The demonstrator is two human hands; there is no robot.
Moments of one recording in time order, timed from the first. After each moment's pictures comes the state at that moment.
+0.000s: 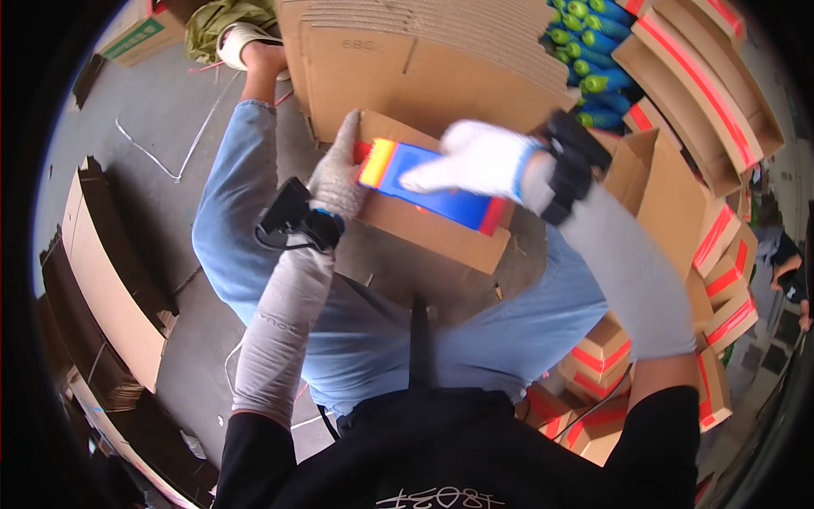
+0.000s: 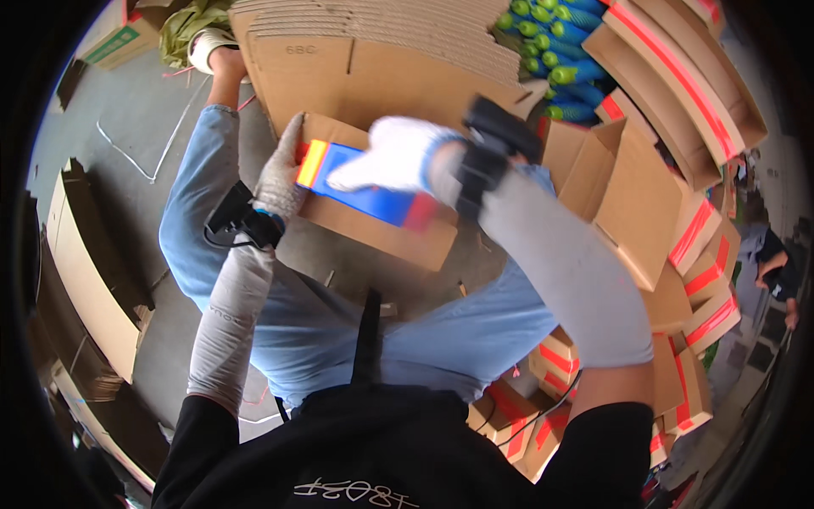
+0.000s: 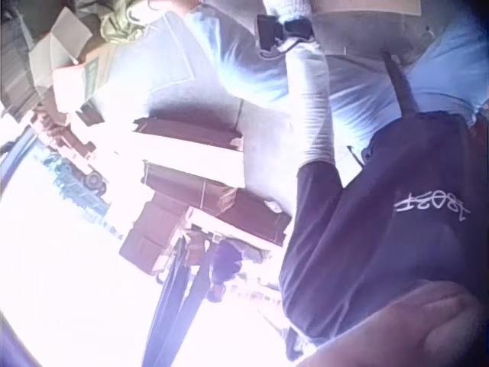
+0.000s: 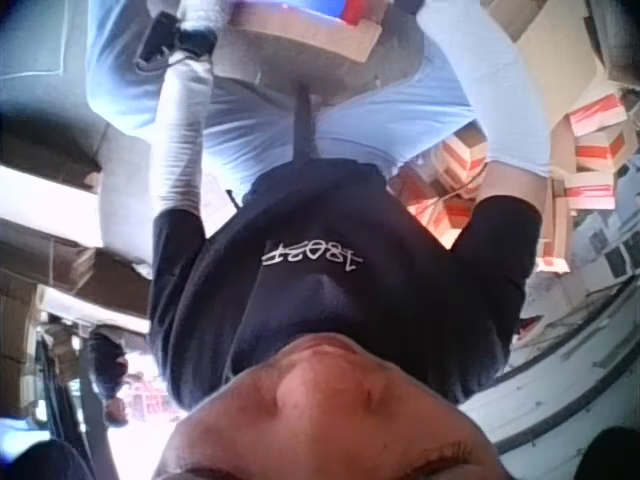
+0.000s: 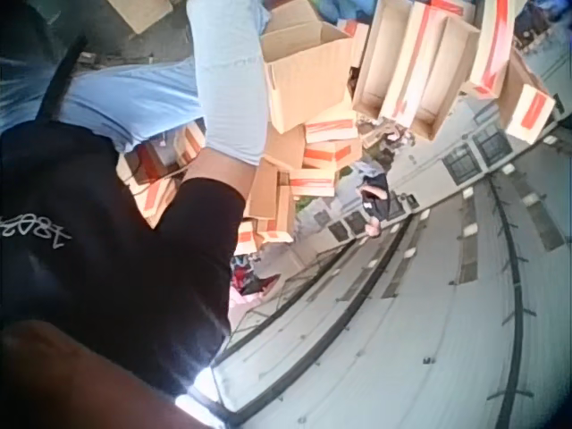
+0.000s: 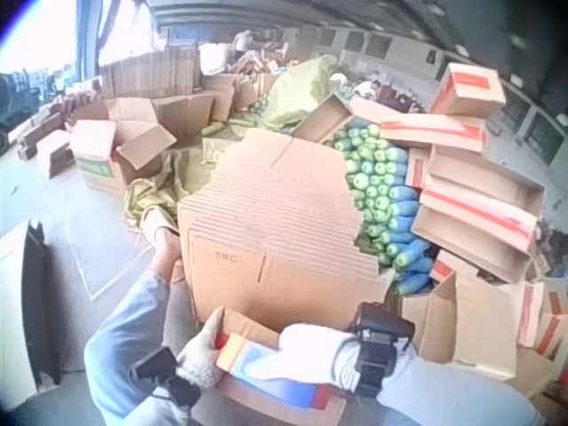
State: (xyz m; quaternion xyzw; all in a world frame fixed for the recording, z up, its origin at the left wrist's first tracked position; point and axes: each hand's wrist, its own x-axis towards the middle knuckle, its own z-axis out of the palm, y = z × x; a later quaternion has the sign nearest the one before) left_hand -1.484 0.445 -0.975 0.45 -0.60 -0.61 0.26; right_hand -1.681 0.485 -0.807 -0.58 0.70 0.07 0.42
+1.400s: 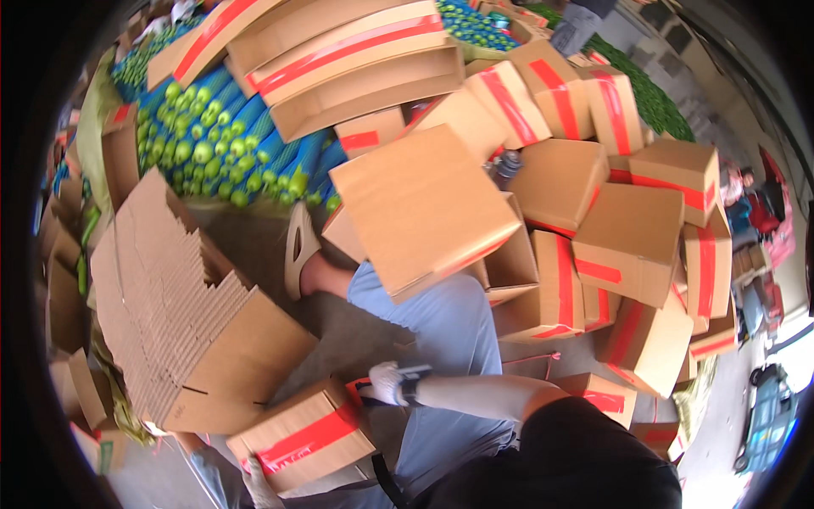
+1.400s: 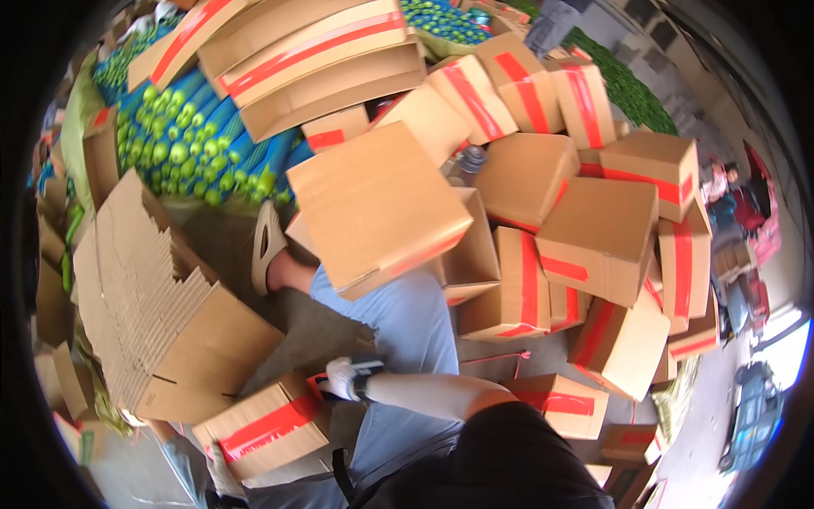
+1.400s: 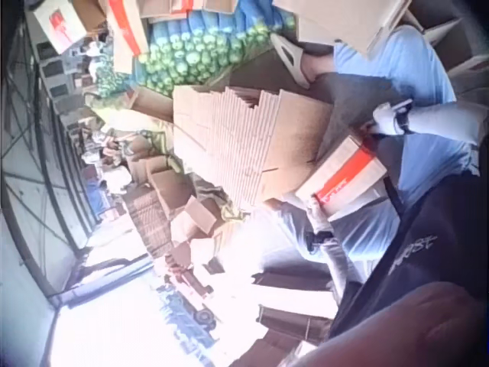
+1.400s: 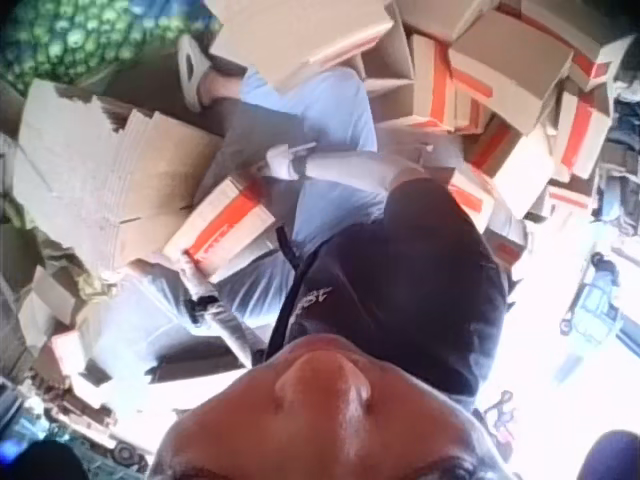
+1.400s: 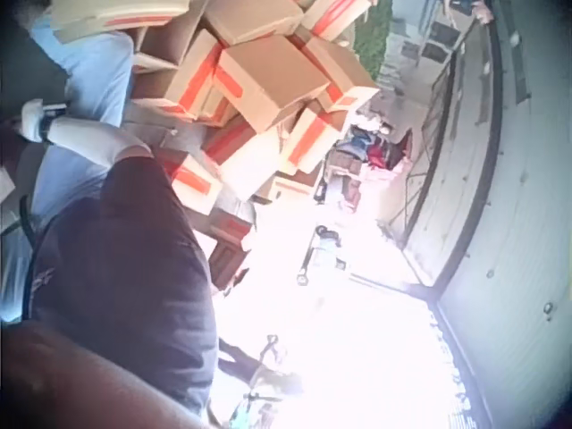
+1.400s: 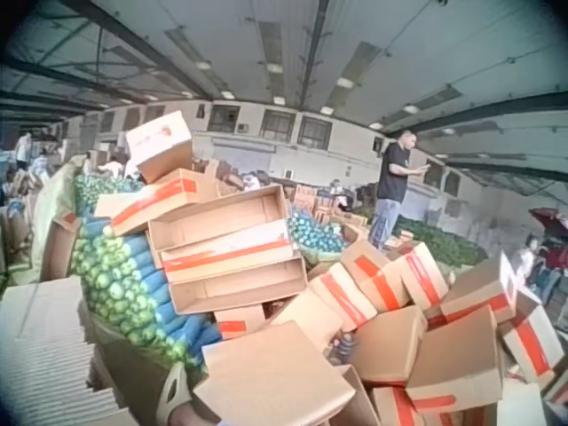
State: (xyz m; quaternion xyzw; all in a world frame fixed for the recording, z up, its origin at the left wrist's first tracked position) left_hand -1.408 0.441 -0.976 0.48 -0.55 -0.67 0.17; right_hand -1.735 0.694 -1.017 -0.38 0.87 -0.11 0.29
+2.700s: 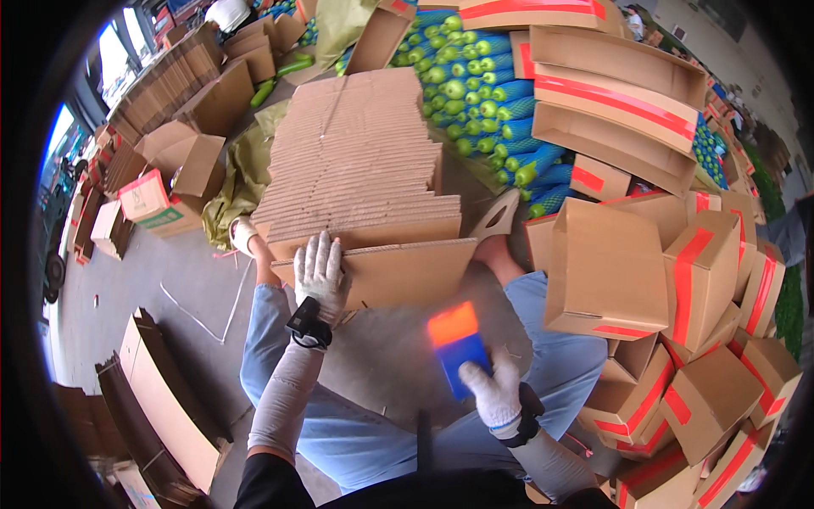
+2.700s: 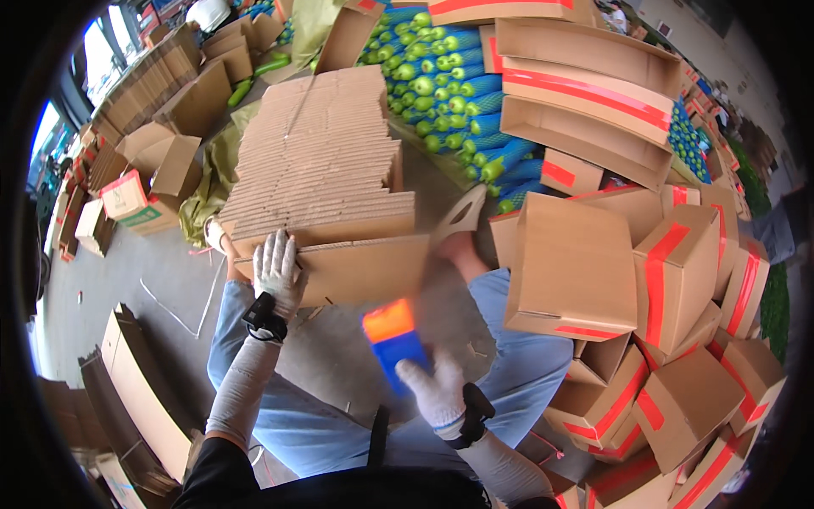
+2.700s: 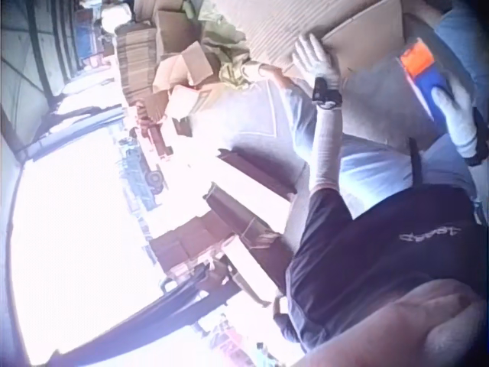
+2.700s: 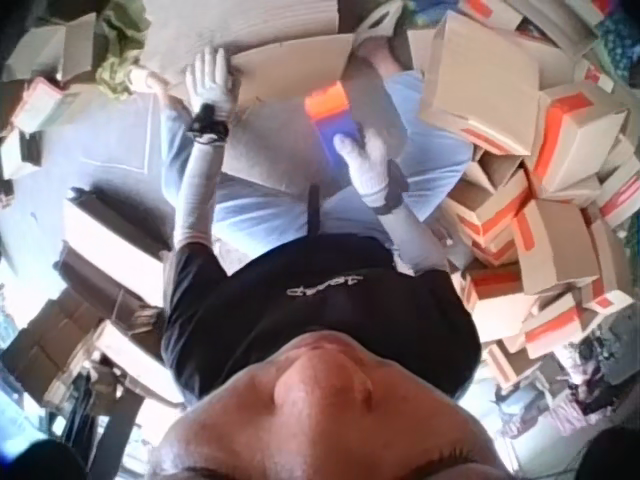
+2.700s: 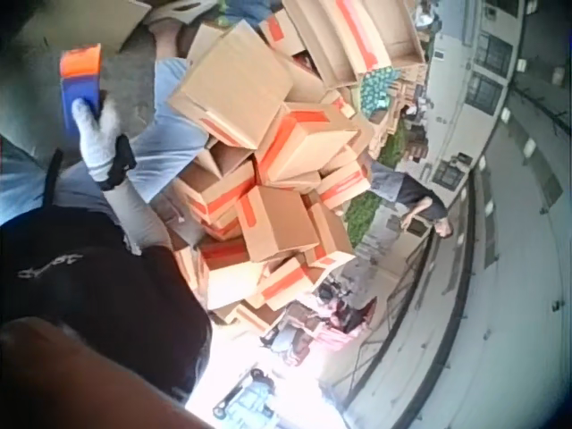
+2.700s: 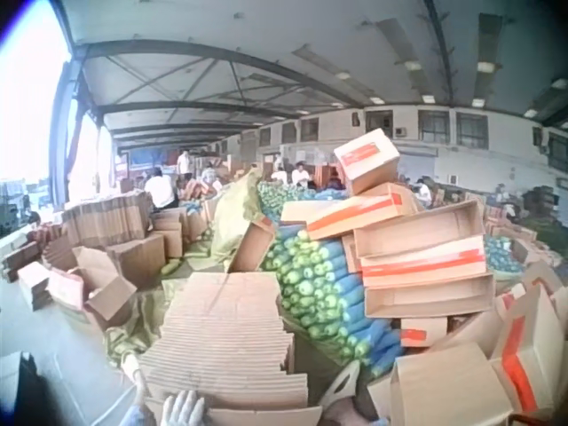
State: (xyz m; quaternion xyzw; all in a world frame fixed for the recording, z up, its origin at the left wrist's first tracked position) left_hand -1.548 0.389 -0.903 0.32 -0.92 0.06 0.23; right_hand -1.693 0.703 -0.832 -0.23 0.63 -0.64 0.37
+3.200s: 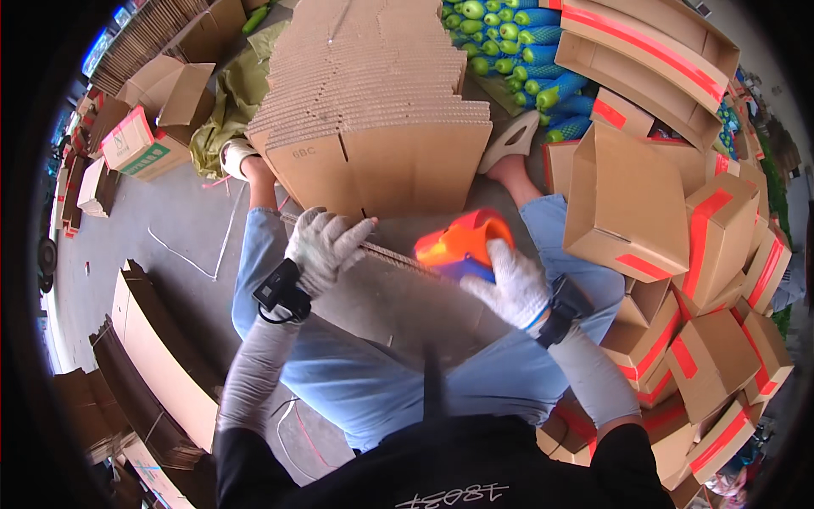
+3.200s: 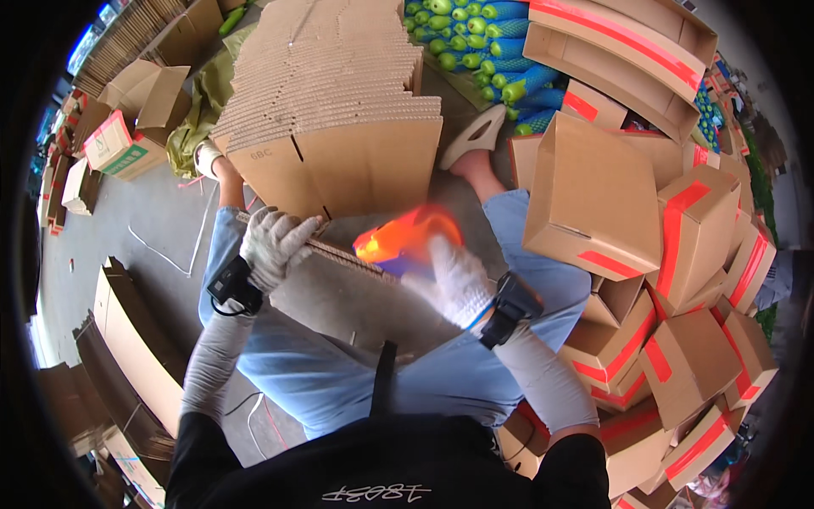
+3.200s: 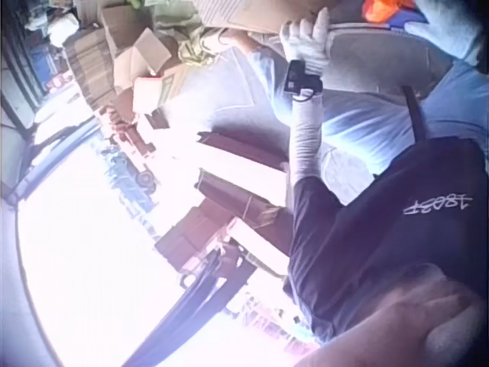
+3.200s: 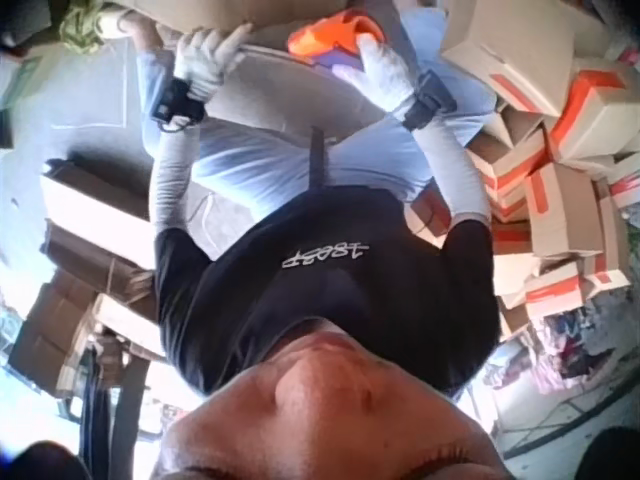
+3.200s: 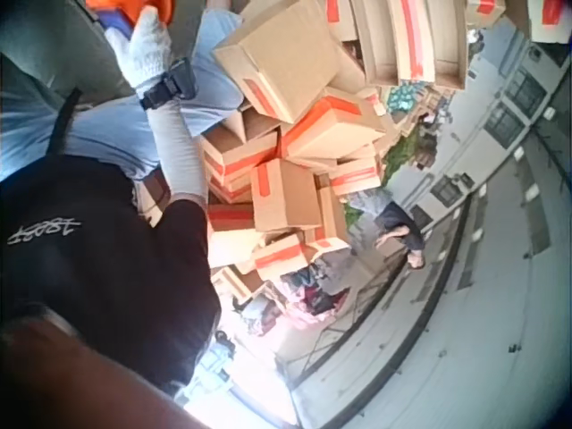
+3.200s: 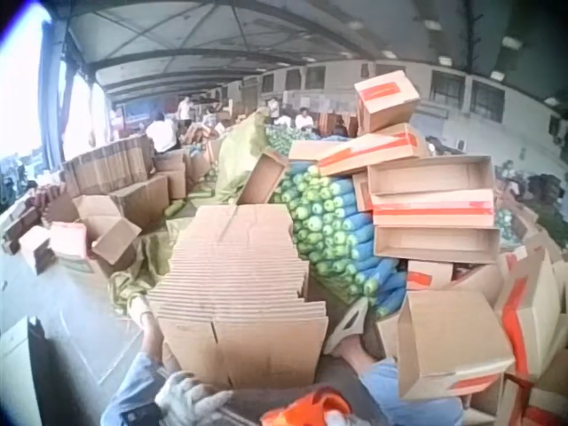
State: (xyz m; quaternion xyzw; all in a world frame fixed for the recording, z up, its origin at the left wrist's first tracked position) left_hand -1.481 0.423 -0.868 0.09 -0.99 -0.03 0.12; right_hand -1.726 0.668 -0.864 -0.59 0.77 -0.23 0.10
